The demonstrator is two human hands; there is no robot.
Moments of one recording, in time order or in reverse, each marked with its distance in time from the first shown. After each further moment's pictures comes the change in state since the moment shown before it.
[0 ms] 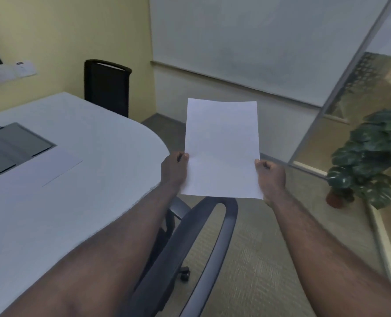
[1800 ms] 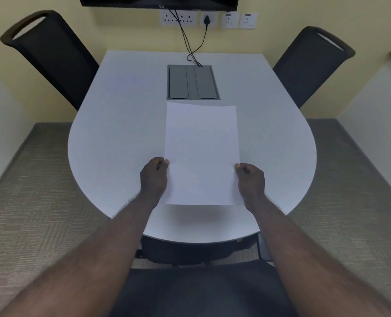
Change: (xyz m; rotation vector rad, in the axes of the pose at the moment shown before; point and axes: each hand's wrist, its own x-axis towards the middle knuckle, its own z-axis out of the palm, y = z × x) left_hand -0.038 -0.191 -0.194 0.012 1.024 -0.460; right_hand -0.056 0.041 0.373 -0.114 -1.063 -0.147
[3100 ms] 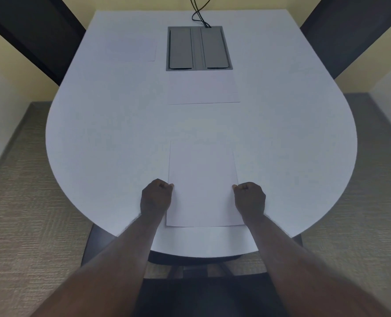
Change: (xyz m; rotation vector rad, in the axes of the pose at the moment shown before) left_hand 0.039 -0.127 0.063 0.385 -0.032 -0.304; right_hand 0.058 0.135 0.054 -0.431 0.026 0.208
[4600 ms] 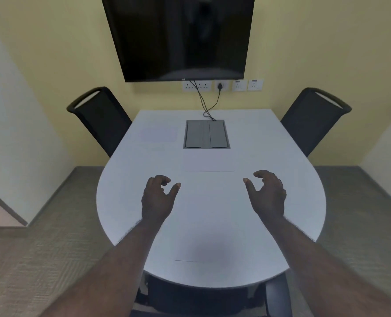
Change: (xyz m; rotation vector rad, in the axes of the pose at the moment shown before) left_hand -0.122 0.129 -0.148 -0.194 0.323 0.526; right_hand -0.070 -0.137 -0.192 0.034 0.284 -0.681
